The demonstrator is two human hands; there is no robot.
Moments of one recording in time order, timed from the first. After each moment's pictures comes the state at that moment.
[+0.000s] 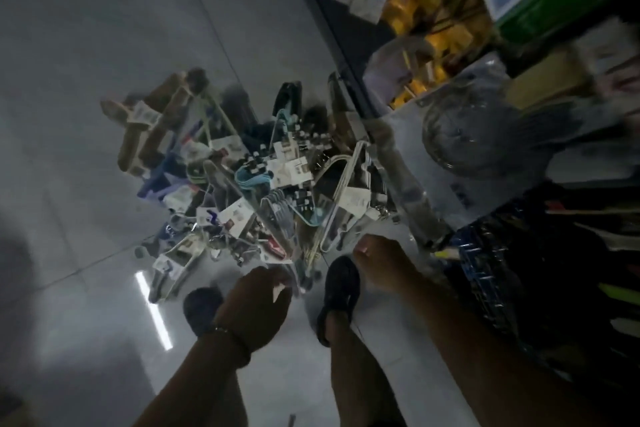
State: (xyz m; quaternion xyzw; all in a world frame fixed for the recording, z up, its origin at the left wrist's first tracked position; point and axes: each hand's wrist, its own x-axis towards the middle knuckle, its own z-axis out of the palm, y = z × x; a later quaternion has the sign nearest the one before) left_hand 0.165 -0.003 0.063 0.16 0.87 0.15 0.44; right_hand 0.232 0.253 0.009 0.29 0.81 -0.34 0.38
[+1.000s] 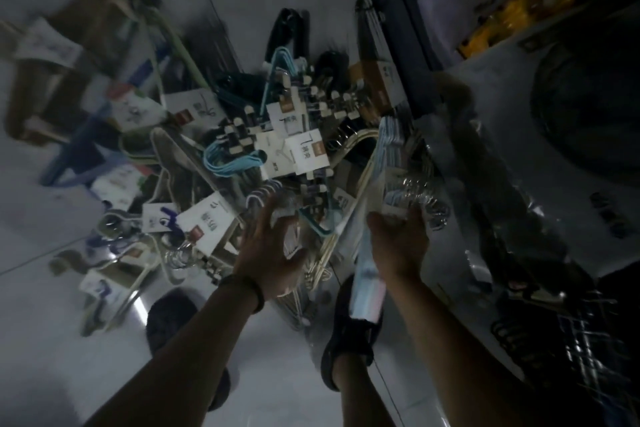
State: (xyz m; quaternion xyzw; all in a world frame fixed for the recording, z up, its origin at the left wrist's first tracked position) left_hand 0.094 0.019 -0.265 0.16 0.86 0.22 0.43; right_hand 0.173 0.226 -0.246 0.59 0.71 -0.39 0.03
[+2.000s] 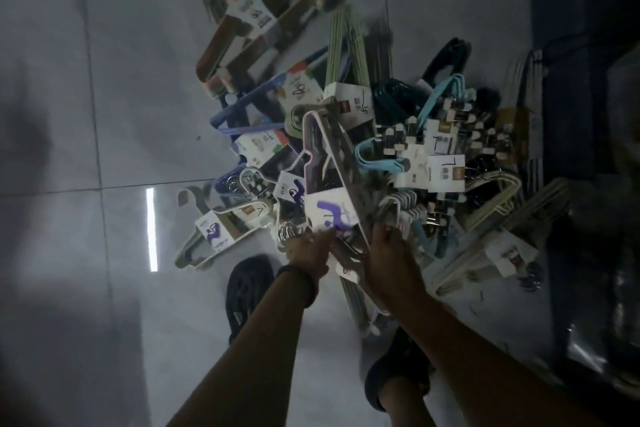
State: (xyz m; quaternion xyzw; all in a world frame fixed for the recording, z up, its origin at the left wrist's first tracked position) left_hand 0.075 -0.115 -0.263 -0.48 0.50 0.59 0.40; right_hand 0.115 0.030 -0.247 0.11 0.92 -0.15 0.34
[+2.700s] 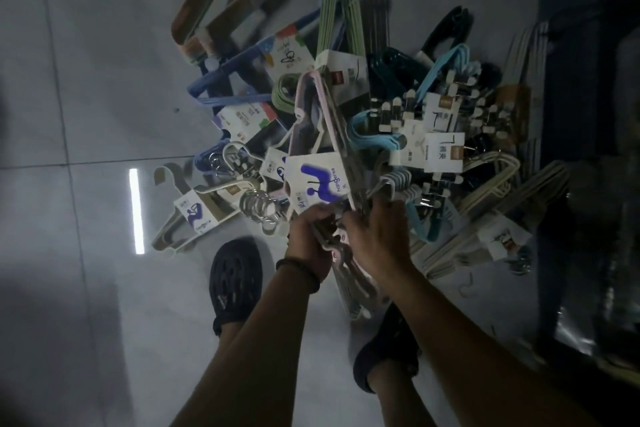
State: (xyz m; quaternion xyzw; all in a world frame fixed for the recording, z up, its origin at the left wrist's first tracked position) left_hand 0.090 -0.098 -0.274 -0.47 0.36 0.74 0.32; right_hand 0.100 0.021 -0.260 0.16 0.92 -0.19 0.29
